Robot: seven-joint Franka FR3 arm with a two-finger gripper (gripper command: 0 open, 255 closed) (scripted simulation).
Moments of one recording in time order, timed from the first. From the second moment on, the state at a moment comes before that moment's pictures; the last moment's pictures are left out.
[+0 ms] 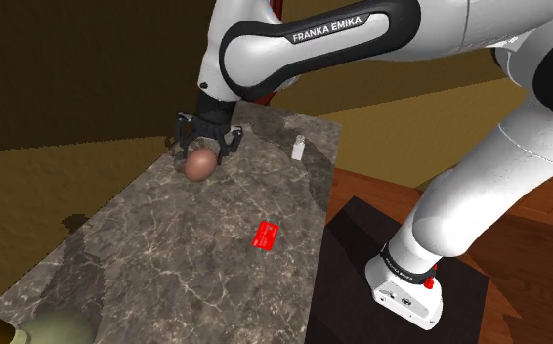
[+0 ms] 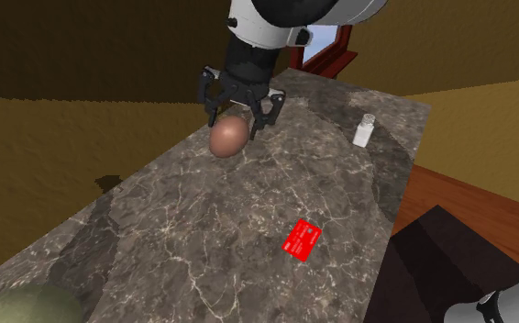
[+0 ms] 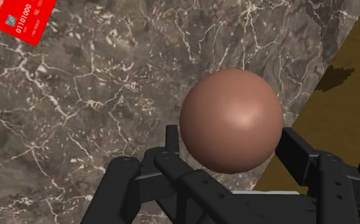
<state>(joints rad) 0.02 -0.14 0.45 -2.13 0.30 2.22 0.97</state>
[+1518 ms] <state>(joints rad) -0.16 -0.53 0.02 -2.47 0.32 2.01 0.38</state>
